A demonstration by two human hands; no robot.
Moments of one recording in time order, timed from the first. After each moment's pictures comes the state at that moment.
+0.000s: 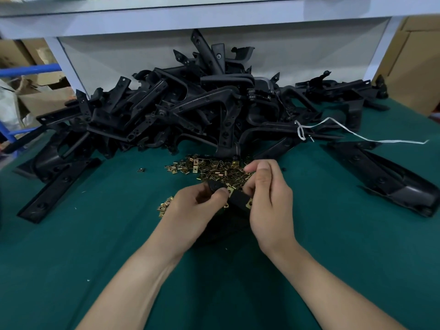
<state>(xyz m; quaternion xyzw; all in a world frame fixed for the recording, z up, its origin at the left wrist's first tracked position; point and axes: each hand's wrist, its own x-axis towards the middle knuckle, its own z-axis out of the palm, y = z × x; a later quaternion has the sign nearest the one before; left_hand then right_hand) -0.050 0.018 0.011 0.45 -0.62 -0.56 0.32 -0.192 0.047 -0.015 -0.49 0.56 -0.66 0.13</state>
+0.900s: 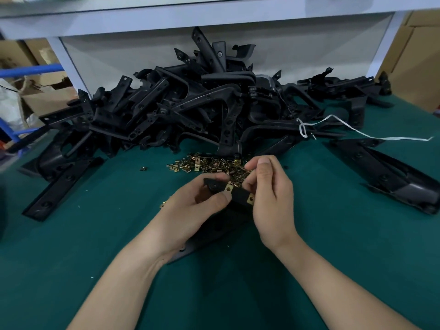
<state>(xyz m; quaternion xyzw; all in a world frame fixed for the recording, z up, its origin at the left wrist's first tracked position) -0.041 0.014 0.015 0.36 -0.60 -0.64 0.31 -0.194 0.042 -0.013 -0.48 0.54 -0.67 0.16</state>
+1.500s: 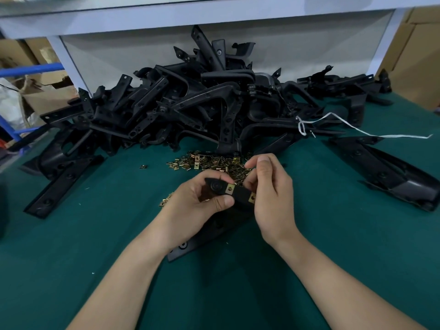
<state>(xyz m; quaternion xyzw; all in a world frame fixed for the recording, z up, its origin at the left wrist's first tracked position) -0.042 0.007 0.011 0.34 -0.70 -0.54 0.32 -0.196 0.042 -0.013 -0.46 0.55 -0.67 0.19</state>
